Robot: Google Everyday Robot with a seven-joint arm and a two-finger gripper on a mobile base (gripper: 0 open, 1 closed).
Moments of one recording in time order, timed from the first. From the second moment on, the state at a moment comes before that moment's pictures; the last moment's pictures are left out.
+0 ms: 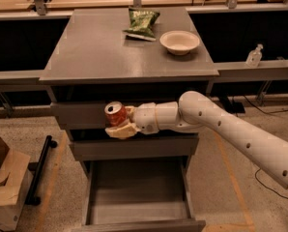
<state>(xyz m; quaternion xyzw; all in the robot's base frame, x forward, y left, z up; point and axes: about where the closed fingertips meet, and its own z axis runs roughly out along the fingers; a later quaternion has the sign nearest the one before) 0.584 0.092 0.729 -0.53 0.59 0.41 0.45</state>
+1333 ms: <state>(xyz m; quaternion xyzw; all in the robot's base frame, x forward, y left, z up) 0.563 0.088 0.624 -0.57 0.57 0.42 0.41</state>
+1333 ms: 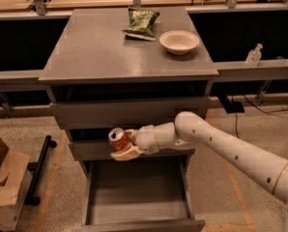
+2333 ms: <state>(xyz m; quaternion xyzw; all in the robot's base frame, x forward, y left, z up) 0.574 0.081 0.523 -0.57 0.54 0.41 0.46</state>
